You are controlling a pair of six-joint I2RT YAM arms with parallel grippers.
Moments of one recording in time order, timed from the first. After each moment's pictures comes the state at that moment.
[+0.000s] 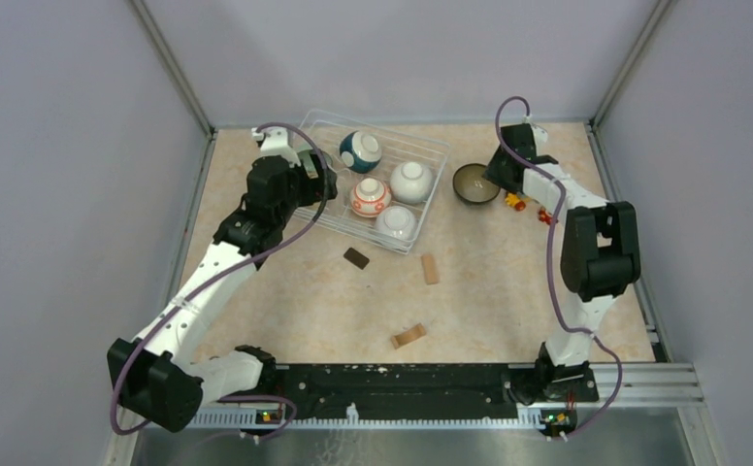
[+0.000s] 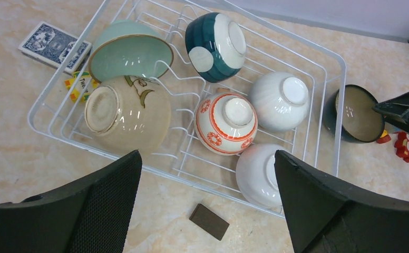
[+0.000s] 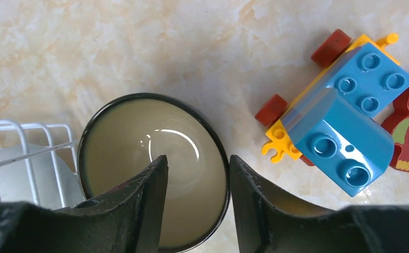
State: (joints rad) left arm -0.39 1.15 1.05 -0.22 -0.20 -0.39; right arm 0.17 1.87 1.38 -0.34 0.23 0.63
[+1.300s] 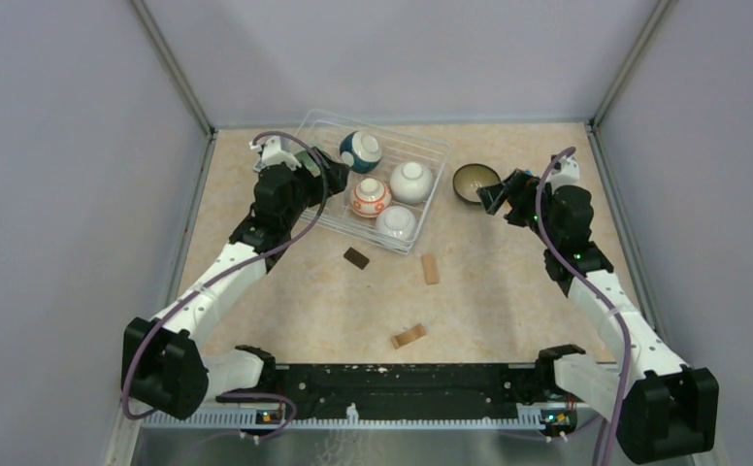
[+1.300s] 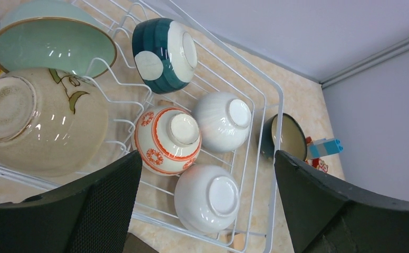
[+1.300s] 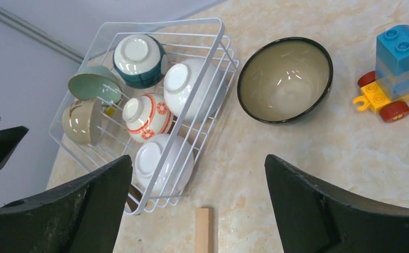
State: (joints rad) left arm -0.36 1.20 0.90 0.10 -0.07 -0.66; right arm 0.17 1.00 0.70 0.07 -0.16 0.56
